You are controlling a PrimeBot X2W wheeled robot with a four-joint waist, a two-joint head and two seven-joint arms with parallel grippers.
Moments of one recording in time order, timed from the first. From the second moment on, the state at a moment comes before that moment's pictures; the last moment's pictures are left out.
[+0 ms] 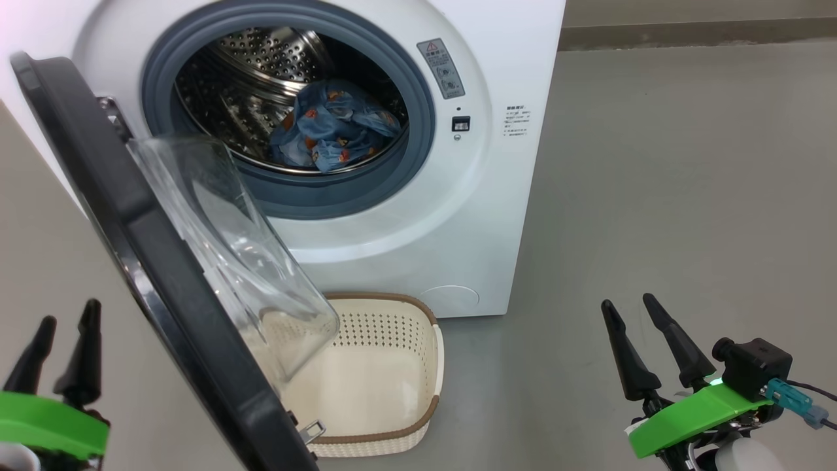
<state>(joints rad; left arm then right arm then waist) -0.07 0.31 0.10 0.00 -0.79 -0.08 0.12 -0.14 -0.19 0.16 0.24 0.48 0.13 -0.26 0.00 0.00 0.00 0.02</state>
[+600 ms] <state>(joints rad) -0.04 0.29 0.00 0.16 -0.51 -0.08 -0.21 -0.14 -0.20 0.17 0.24 0.48 0.13 -0.26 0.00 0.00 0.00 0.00</state>
